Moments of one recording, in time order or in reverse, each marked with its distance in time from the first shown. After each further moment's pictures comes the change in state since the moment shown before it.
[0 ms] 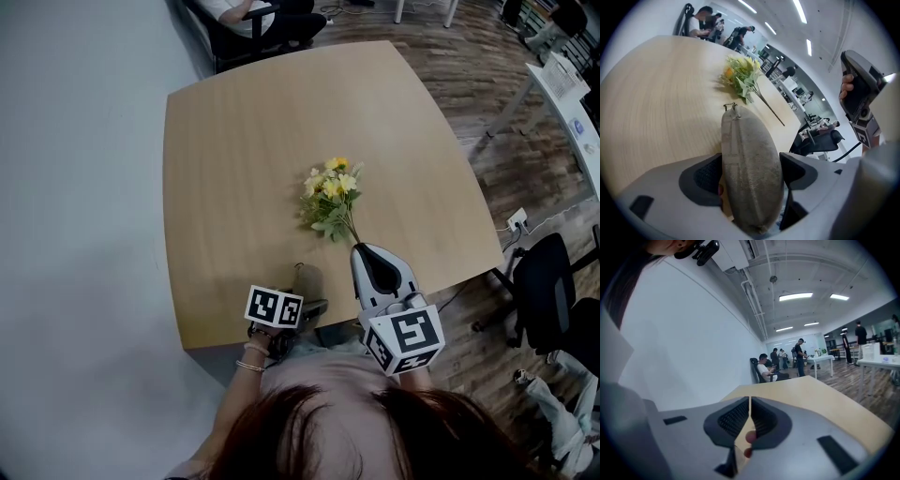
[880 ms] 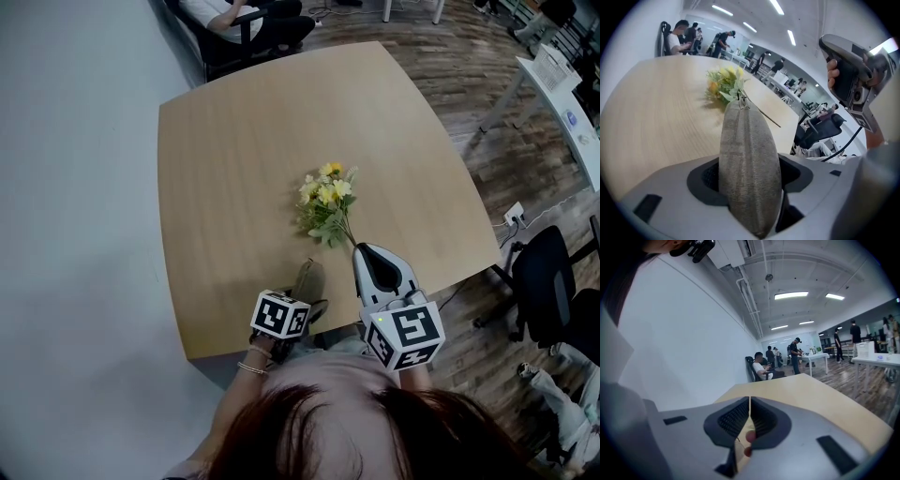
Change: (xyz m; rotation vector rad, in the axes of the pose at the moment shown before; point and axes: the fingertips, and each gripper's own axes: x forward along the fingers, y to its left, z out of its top) left arm -0.003 -0.007 0.025 0.217 -0.025 0.063; right arm 0.008 -0.017 -0.004 0.030 0.021 -0.057
